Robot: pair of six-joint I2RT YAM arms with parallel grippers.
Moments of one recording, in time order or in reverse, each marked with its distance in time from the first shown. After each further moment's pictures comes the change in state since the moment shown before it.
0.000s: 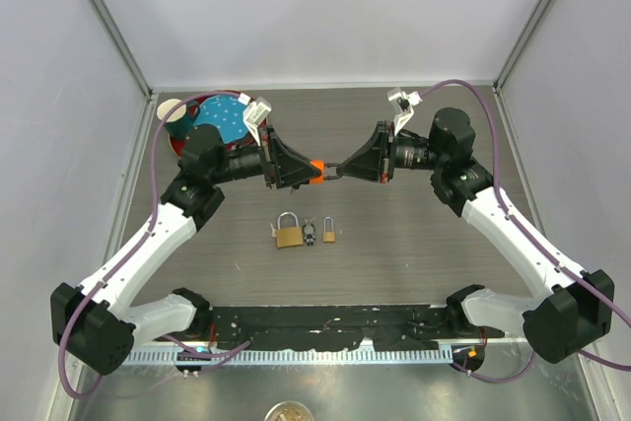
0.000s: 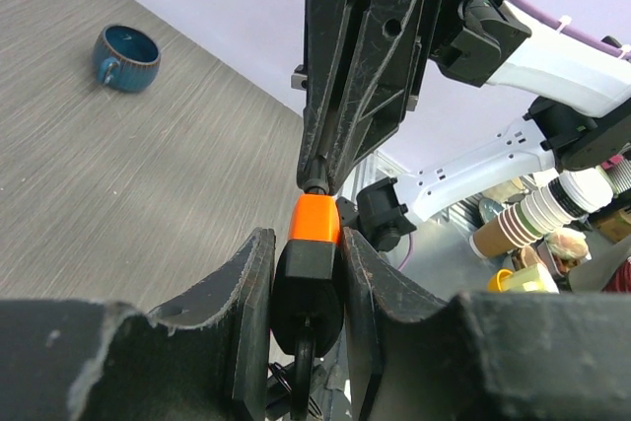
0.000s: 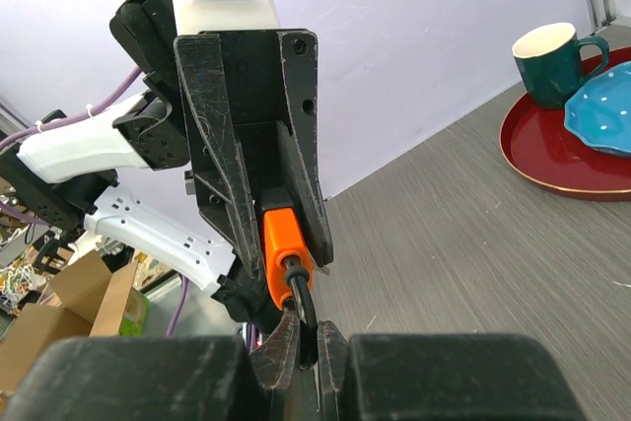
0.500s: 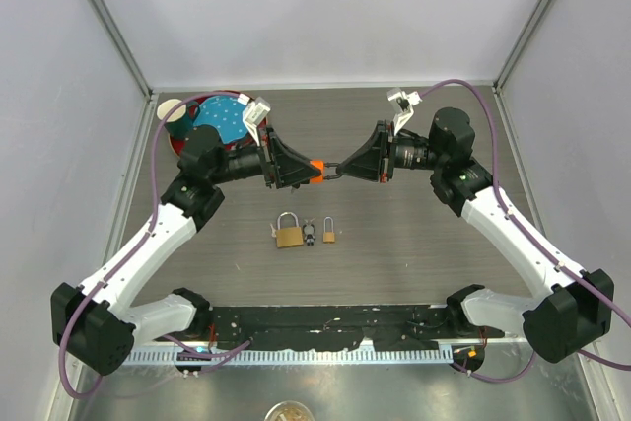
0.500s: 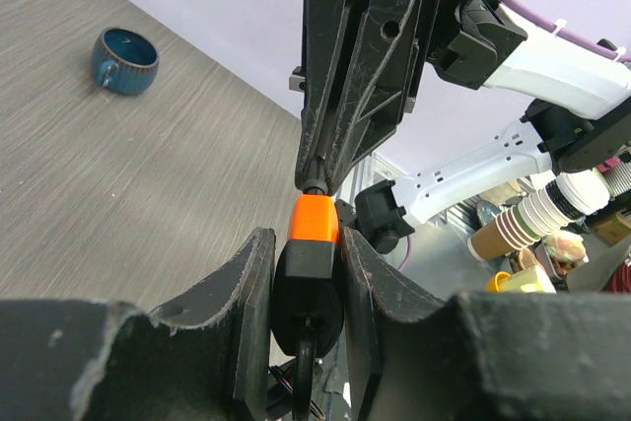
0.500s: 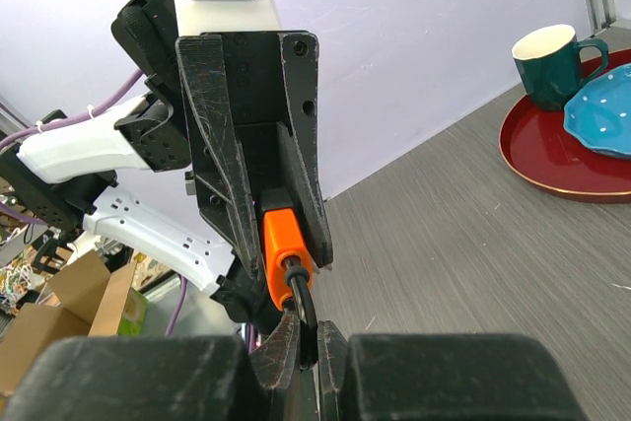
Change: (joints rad) left arm 0.003 -0.001 -0.011 0.029 0.002 -0.017; right arm 0.001 0.004 0.000 0.013 0.001 0.003
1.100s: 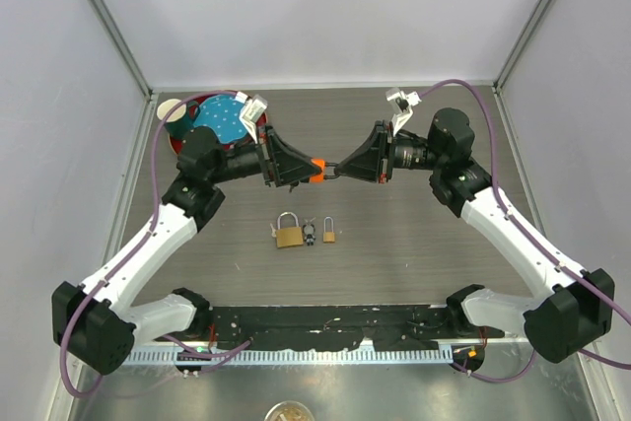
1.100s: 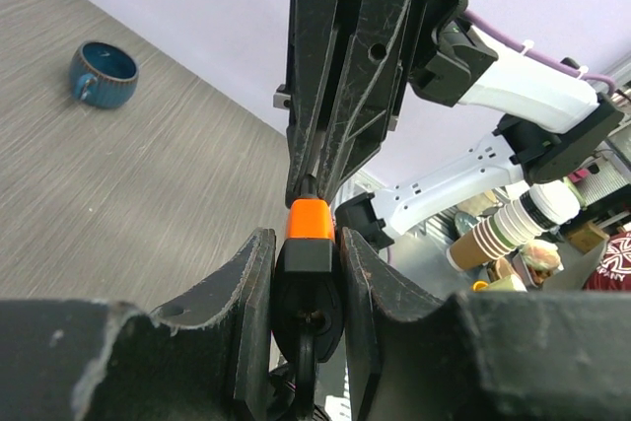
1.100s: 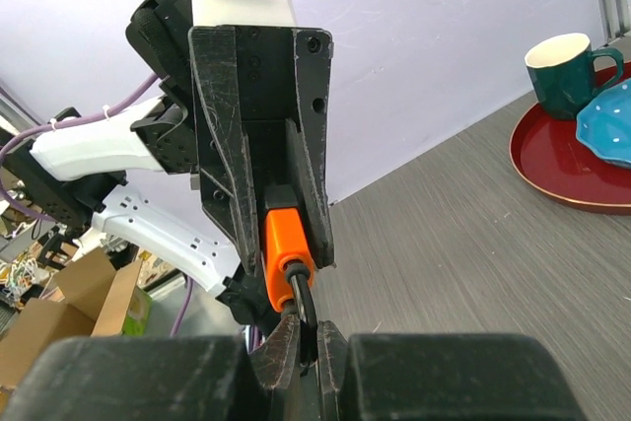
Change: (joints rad) left arm 0.001 0.001 -0.009 0.068 0.007 -0.074; right arm 0.013 0.000 0.000 0.019 0.000 0.002
